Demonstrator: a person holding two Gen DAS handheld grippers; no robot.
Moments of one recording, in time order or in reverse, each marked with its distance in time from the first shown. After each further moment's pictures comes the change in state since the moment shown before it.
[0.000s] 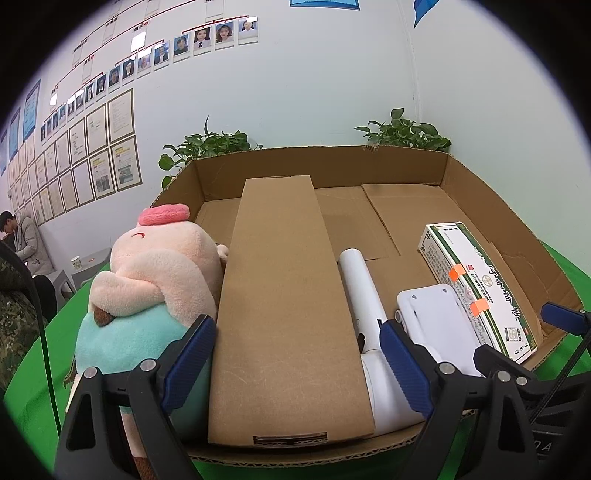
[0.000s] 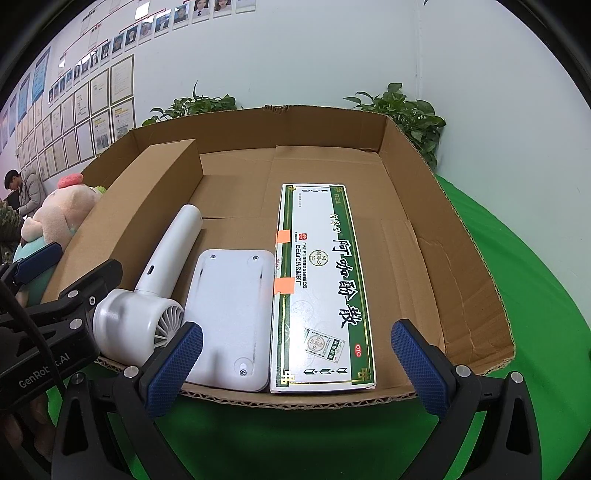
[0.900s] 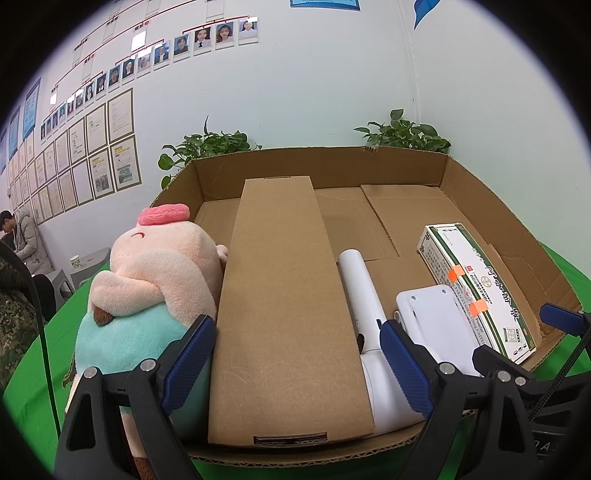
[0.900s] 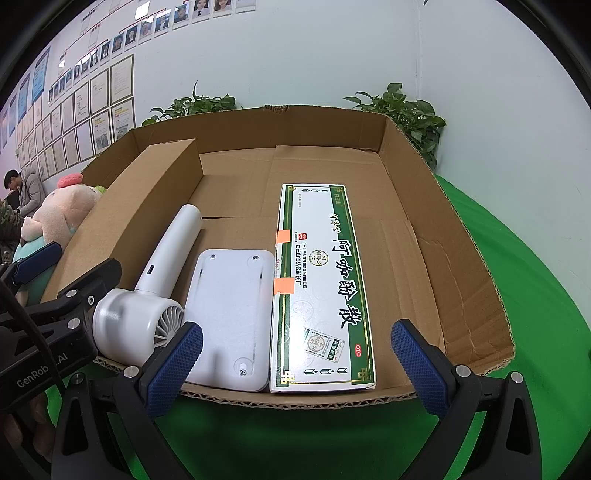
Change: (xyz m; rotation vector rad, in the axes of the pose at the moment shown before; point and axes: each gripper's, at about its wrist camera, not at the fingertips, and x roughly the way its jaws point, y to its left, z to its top) left arm -0.003 0.005 -0.002 -0.001 -0.001 -0.004; right arm 0.000 0.000 0.000 0.000 0.000 0.000
